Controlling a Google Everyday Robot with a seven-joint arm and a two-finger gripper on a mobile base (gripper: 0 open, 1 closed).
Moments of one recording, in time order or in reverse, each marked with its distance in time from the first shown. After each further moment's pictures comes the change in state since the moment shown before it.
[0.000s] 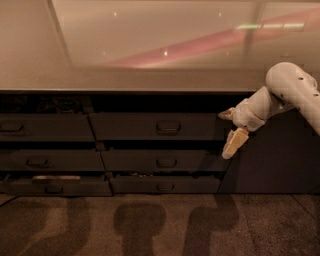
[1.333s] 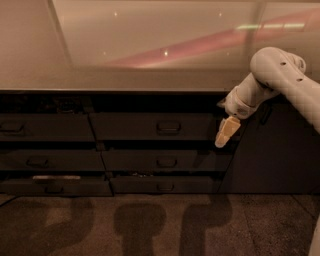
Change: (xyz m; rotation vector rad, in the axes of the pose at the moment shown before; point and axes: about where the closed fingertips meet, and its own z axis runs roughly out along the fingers) arm -0.026 -0.026 -0.013 0.086 0.140 0.056
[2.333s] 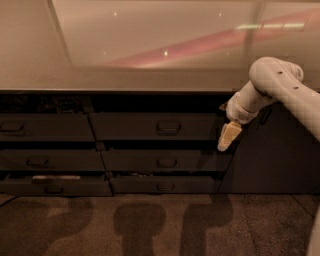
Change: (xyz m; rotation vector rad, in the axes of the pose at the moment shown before) arm 0.021 -0.010 0.022 0.027 0.027 -0.020
